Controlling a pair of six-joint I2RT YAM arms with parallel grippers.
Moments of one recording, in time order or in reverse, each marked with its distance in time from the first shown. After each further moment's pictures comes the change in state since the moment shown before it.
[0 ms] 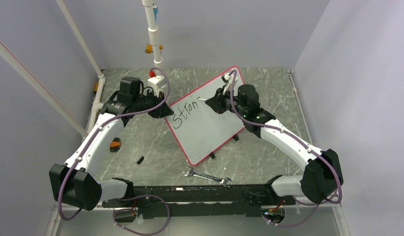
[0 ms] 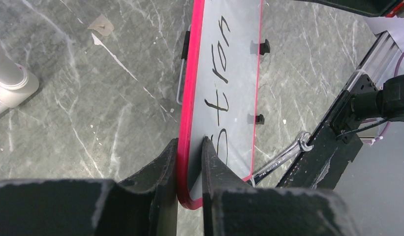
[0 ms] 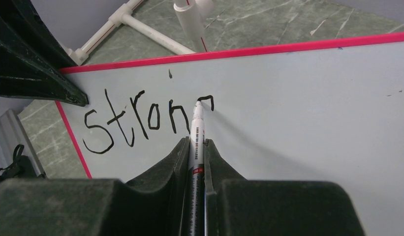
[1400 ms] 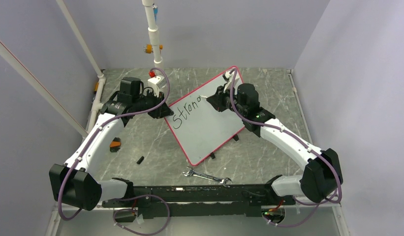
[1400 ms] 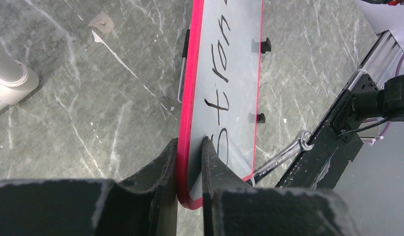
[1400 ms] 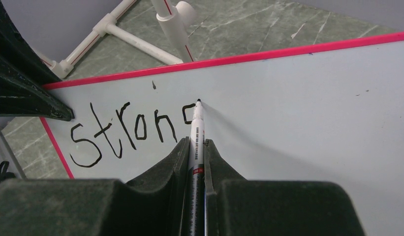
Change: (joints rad) left arm 0.000 -0.001 0.000 -0.008 -0.006 0.000; right arm 0.003 0.007 0.016 -0.007 0.072 0.006
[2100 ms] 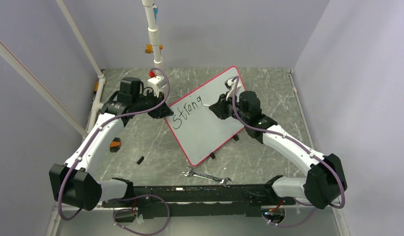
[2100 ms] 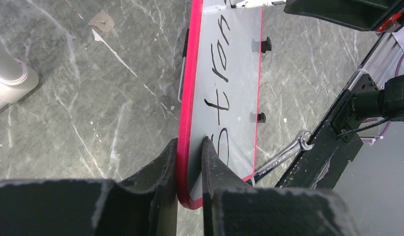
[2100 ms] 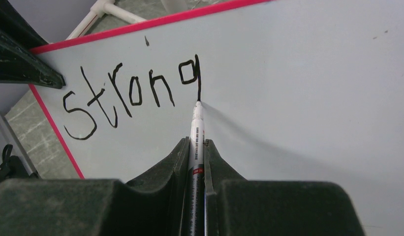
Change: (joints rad) left arm 0.000 0.000 0.000 -0.003 -0.001 0.000; right arm 0.001 -0.061 -0.109 0.003 -0.011 0.023
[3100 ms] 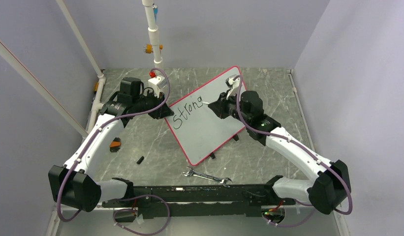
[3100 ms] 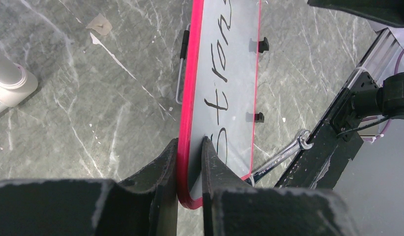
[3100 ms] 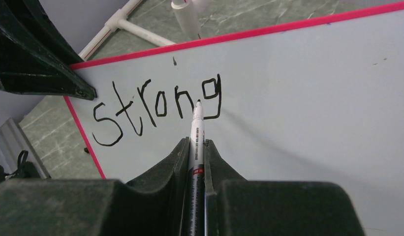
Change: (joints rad) left arm -0.005 -0.011 0.000 0.000 -0.001 0.005; right arm 0.046 -0.060 0.033 -0.050 0.039 0.014
